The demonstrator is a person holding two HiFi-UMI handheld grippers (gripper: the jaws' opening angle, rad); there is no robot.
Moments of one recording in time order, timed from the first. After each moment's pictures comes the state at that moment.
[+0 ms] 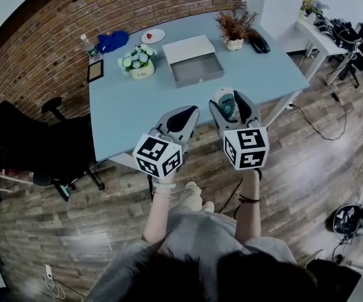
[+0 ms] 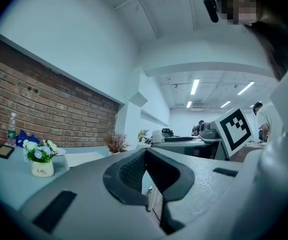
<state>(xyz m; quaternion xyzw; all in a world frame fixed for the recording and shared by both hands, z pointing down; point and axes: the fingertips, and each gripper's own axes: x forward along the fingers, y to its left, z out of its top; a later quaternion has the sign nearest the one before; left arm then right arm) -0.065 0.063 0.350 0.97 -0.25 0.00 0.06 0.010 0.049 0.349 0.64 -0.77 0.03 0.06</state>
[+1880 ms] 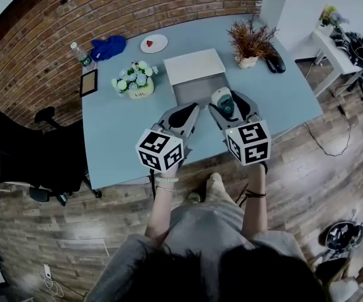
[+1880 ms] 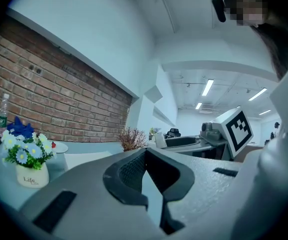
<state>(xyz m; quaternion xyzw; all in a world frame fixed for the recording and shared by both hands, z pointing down) -0.031 -0.122 0.383 0.96 -0.27 0.00 0.11 0.035 -0.130 0.387 0.57 -0.81 0.05 0.14</state>
